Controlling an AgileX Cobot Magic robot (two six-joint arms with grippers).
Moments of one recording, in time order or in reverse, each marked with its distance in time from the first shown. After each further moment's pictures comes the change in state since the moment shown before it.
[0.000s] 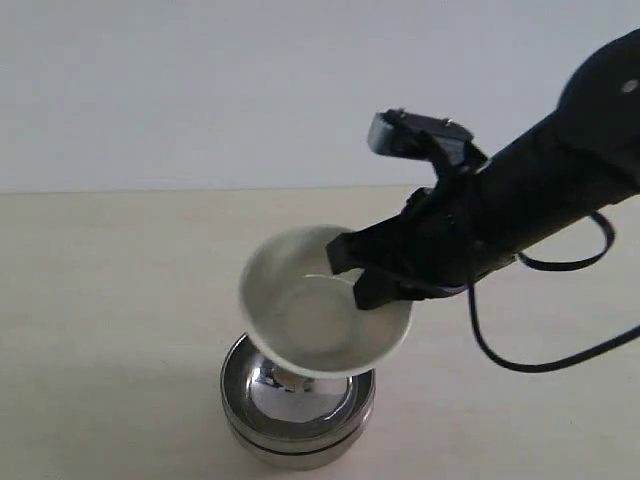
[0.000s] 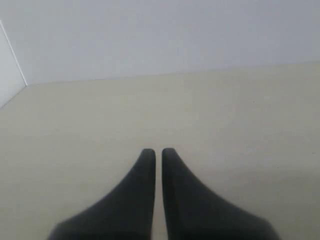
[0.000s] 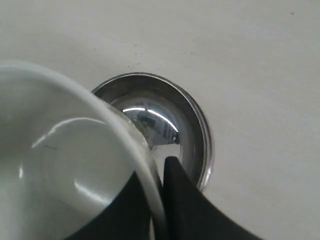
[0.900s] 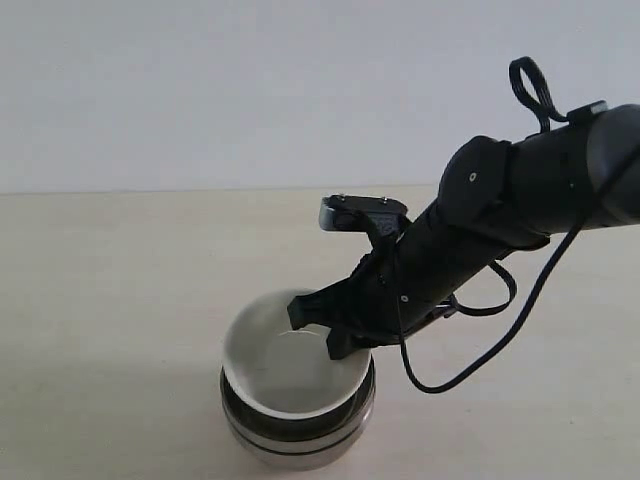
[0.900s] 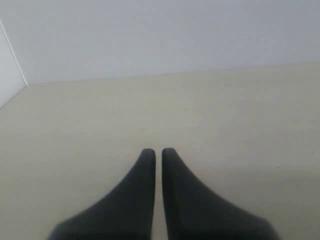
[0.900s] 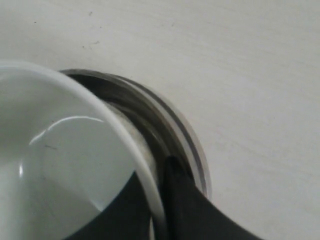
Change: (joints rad) left arm 0.000 0.000 0.000 0.000 0.000 0.000; right arm 0.044 0.286 -0.078 0.004 -0.084 0.009
